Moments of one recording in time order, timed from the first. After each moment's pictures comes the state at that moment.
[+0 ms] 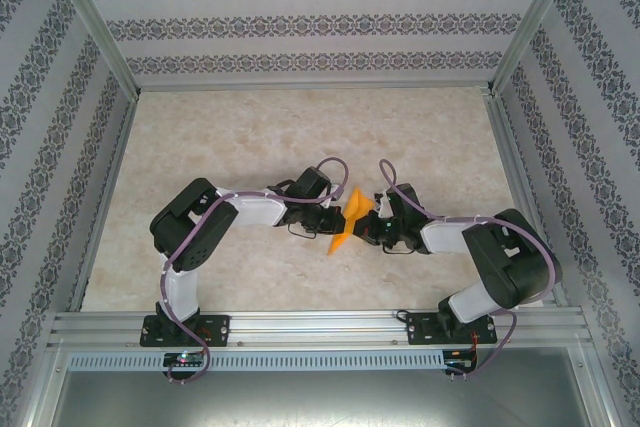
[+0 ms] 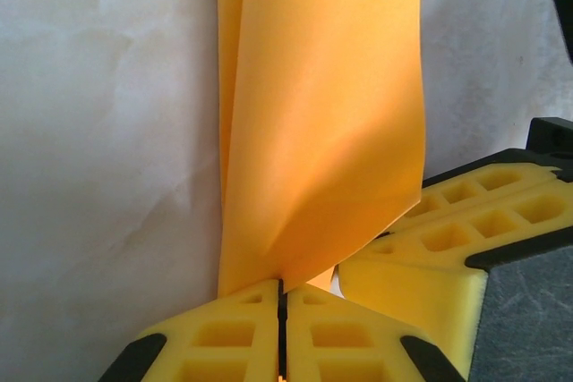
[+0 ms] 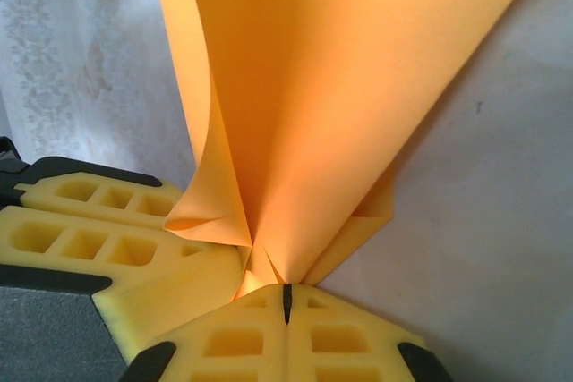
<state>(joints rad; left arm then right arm) -0.73 1.94 1.05 -0.07 0.48 -0.63 0.41 1.52 0.43 0.20 -0.57 0.86</state>
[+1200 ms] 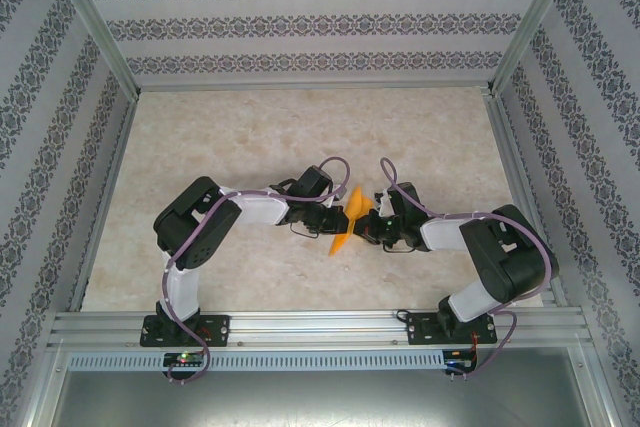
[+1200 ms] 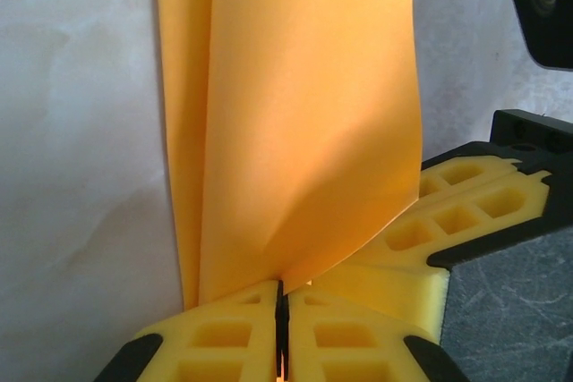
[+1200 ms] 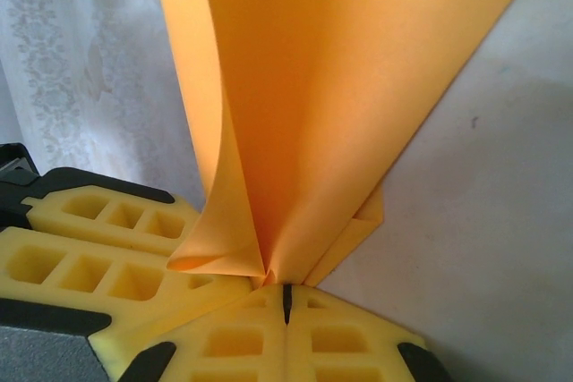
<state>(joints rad) -0.73 1.96 1.07 -0.06 0.54 -0.66 0.39 1.55 0.44 0.20 -0.60 0.86</state>
